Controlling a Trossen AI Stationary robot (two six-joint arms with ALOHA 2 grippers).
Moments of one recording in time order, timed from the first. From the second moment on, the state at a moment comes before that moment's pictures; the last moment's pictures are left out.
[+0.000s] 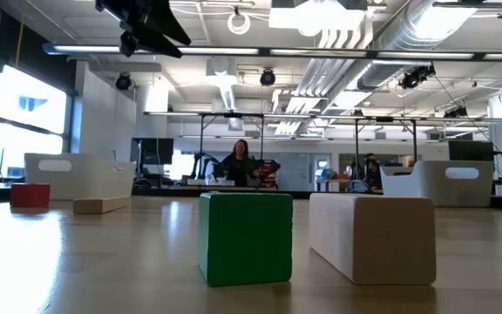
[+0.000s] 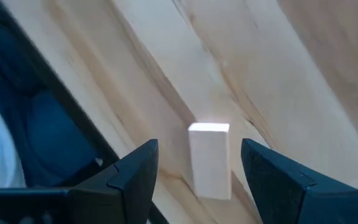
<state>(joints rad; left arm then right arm) 0.31 1.00 0.91 -0.41 -0.28 -0.28 0.81 1.58 0.95 -0.58 -0.06 1.47</state>
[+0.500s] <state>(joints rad) 0.32 1.00 0.91 -0.41 -0.27 -0.28 0.88 1.64 0.95 -0.56 -0.05 1.60</state>
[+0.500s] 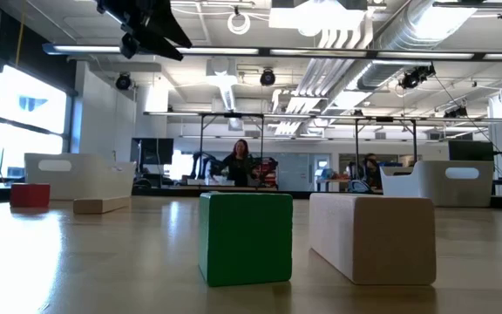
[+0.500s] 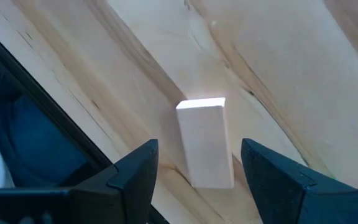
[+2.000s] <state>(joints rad) 0.32 1.04 0.91 -0.39 -0.27 -0.20 0.88 1.78 0.96 -0.59 -0.07 1.70</state>
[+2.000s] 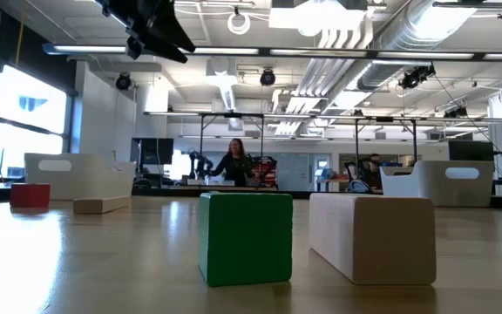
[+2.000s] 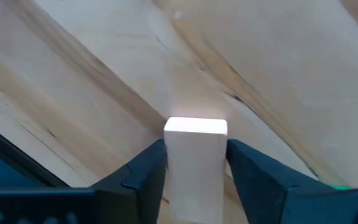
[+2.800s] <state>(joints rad) 0.32 1.04 0.91 -0.46 -0.21 -0.15 0.83 1.78 1.14 -1.02 0.12 1.70</state>
